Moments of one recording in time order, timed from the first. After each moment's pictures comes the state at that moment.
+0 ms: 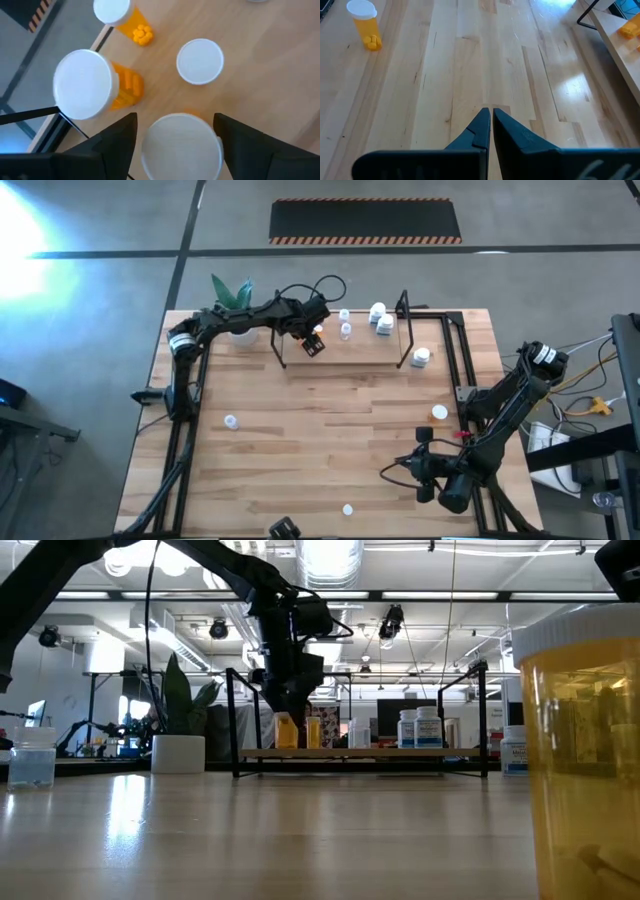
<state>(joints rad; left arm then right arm) 0.47 1.95 1.62 -0.83 -0.28 -0.09 0.96 1.44 0.81 -0.52 0.79 0.66</state>
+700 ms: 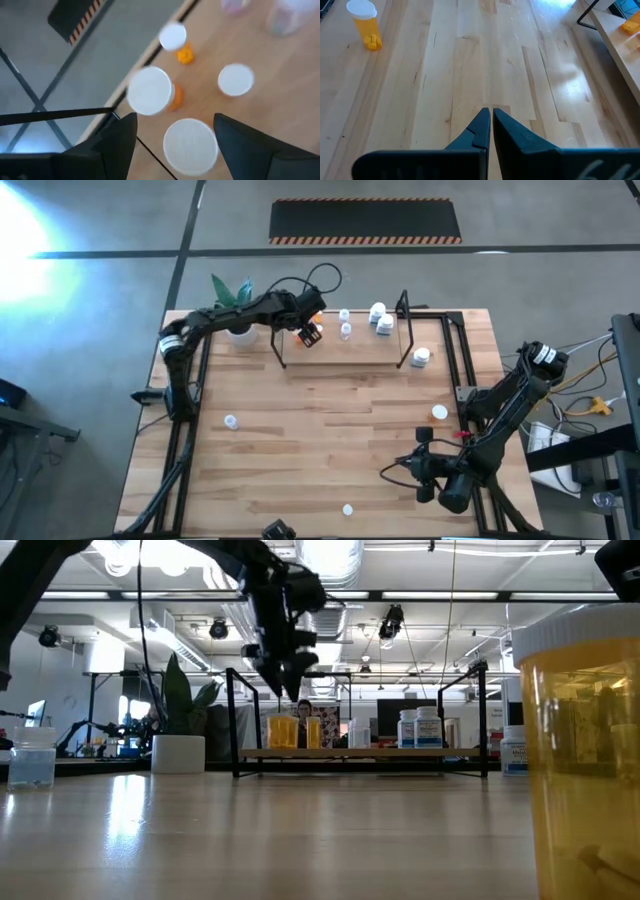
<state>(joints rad) 0.46 1.87 1.65 -0.86 -0.42 -0.10 0.96 1.44 0.81 -0.52 0.79 0.66</state>
